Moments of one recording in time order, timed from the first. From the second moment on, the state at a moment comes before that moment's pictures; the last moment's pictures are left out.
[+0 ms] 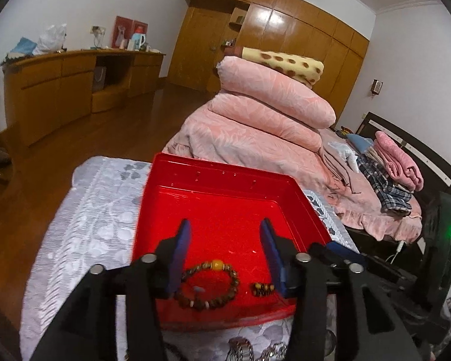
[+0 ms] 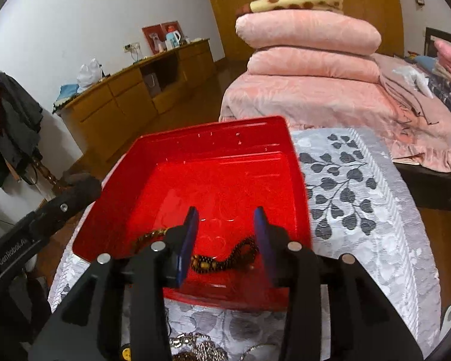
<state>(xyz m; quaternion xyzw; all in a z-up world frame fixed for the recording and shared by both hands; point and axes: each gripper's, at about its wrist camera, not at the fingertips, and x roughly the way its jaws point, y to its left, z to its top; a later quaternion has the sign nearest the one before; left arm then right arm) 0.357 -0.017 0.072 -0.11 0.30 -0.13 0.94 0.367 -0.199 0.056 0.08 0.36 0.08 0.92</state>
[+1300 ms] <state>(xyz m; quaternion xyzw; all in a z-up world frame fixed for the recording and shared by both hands) 0.172 0.025 -0.012 -0.02 0.36 -0.06 0.93 0.166 -0.147 -0.013 0.03 0.38 0.12 0.92</state>
